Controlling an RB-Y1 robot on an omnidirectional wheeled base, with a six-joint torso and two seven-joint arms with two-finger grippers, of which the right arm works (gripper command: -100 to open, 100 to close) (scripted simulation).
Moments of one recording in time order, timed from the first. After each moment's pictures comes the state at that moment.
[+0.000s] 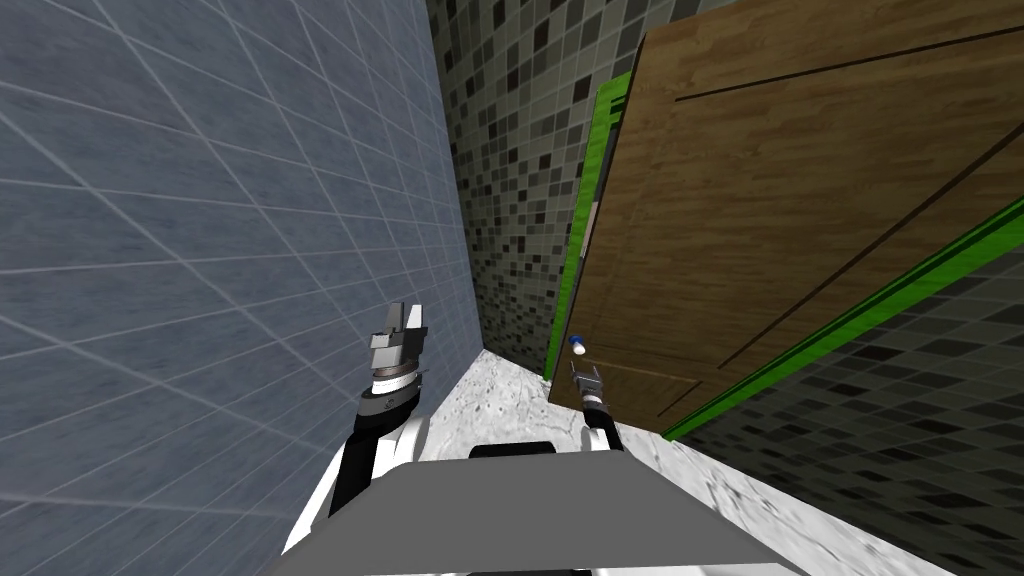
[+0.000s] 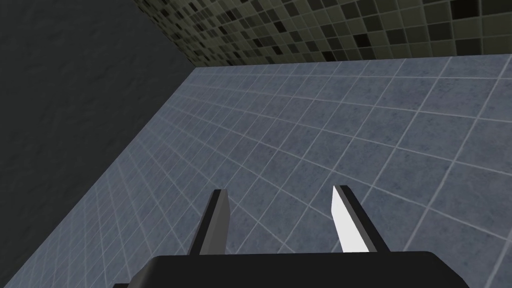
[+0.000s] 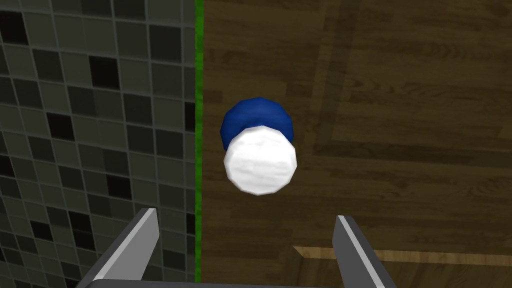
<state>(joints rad) 0.04 -0.18 0.04 -0.83 -0.48 -0.78 -1.35</state>
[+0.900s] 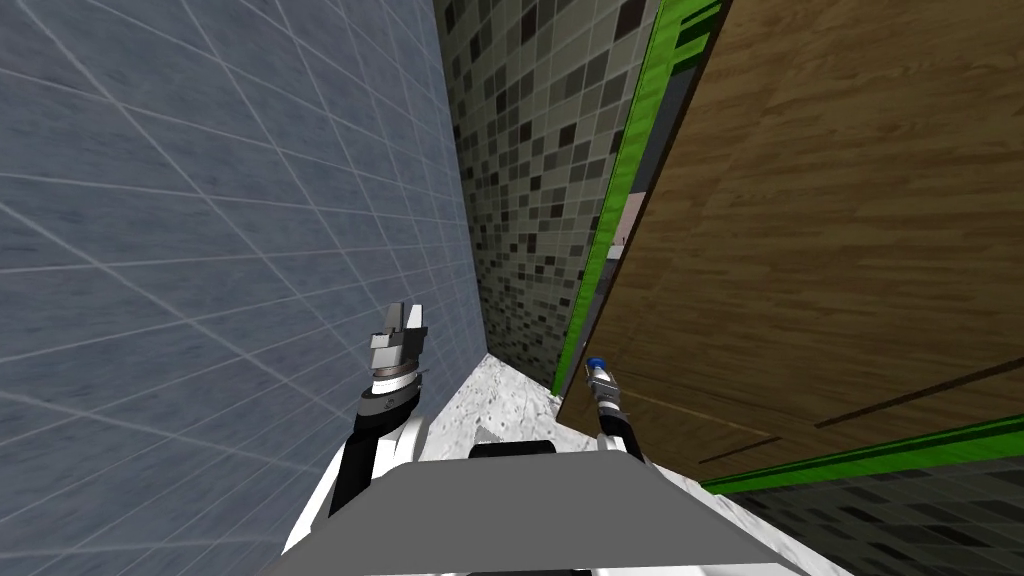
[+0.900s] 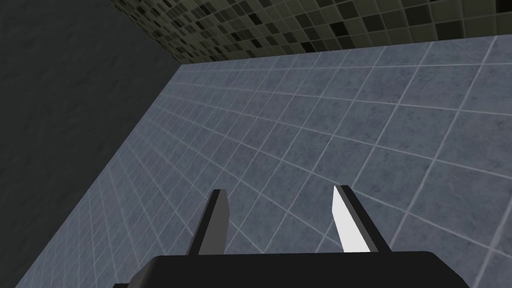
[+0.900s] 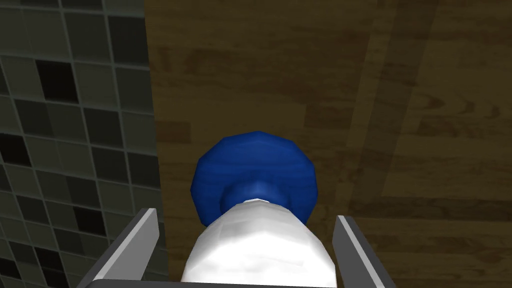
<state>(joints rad) 0.06 -0.26 0.01 -0.79 -0.51 -0.82 -1.45</state>
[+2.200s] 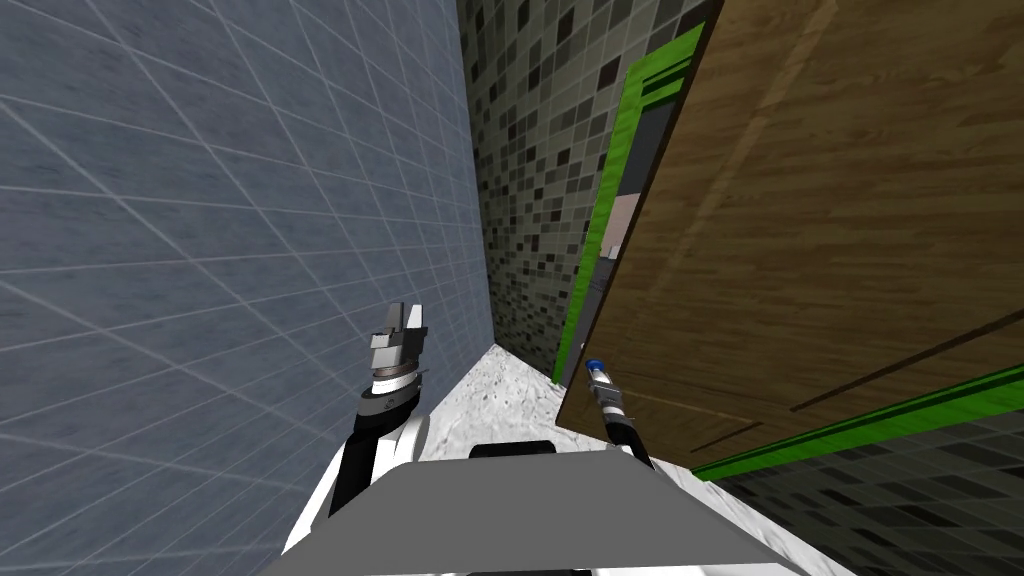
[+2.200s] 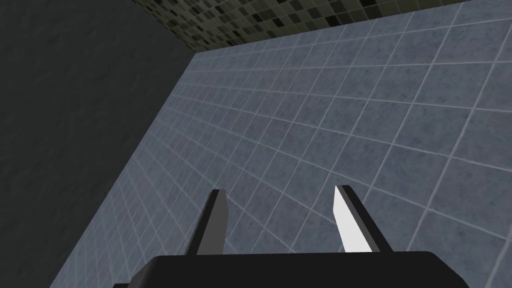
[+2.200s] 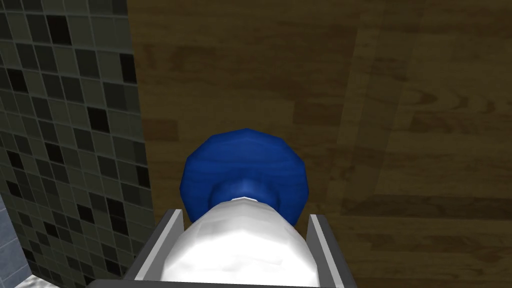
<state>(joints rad) 0.09 -0.32 0.08 -0.79 -0.48 -0.83 -1.54</state>
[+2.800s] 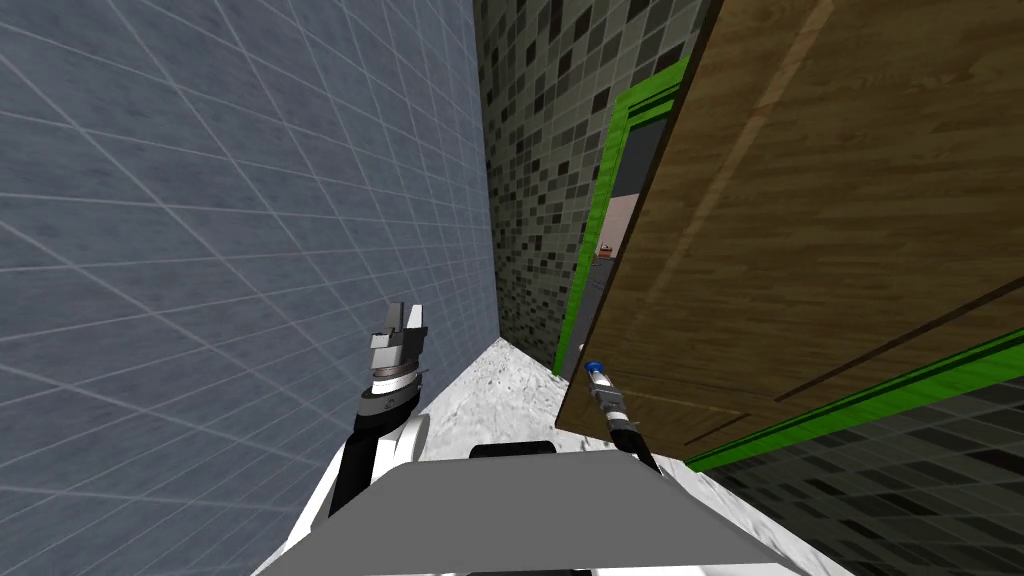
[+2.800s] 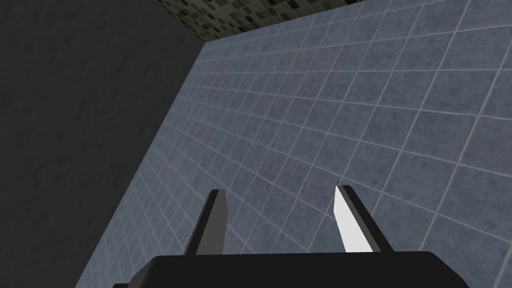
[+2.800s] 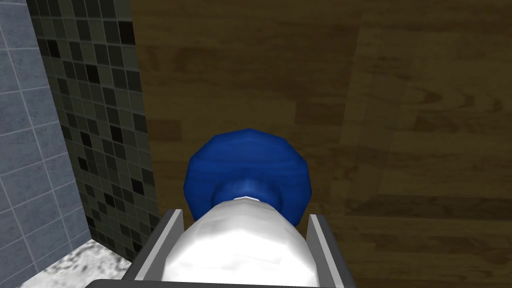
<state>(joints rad) 0.13 -0.37 0.14 -0.82 -0.46 -0.85 -1.62</state>
